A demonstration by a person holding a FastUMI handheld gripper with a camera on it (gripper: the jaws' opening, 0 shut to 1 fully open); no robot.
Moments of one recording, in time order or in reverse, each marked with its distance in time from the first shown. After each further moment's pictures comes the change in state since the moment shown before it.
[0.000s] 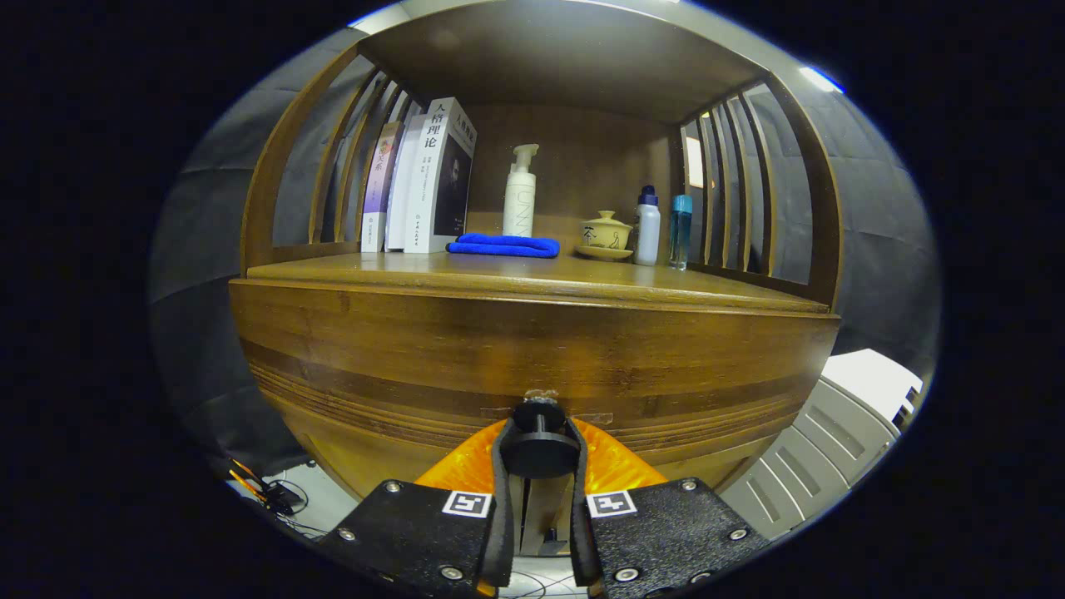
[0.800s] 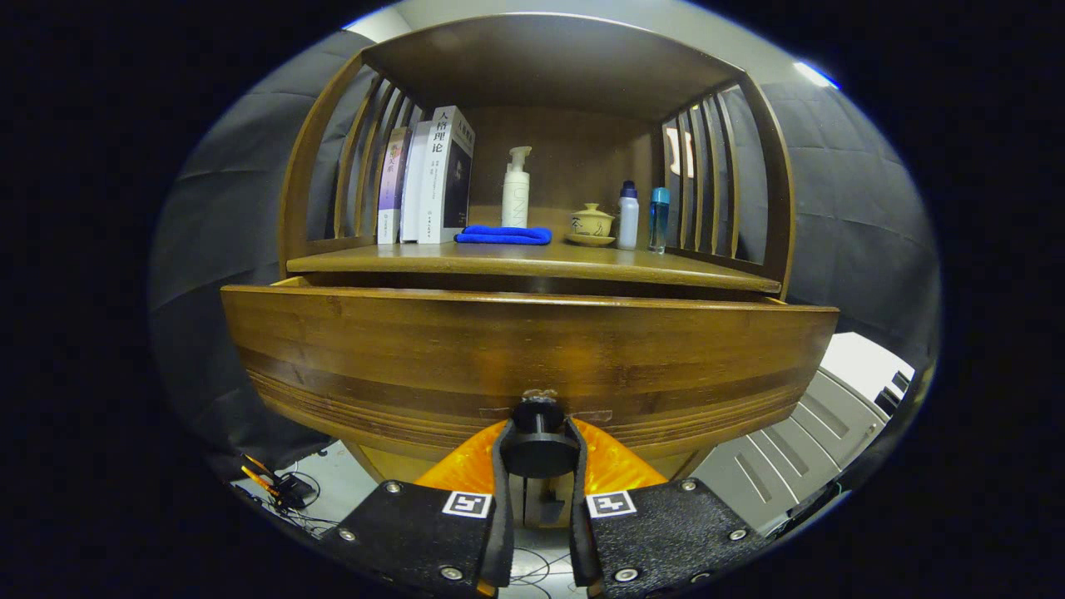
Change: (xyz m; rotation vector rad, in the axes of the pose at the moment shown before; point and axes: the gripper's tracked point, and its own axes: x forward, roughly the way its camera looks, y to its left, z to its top) arm -0.071 -0.002 -0.017 0.026 0.059 -0.001
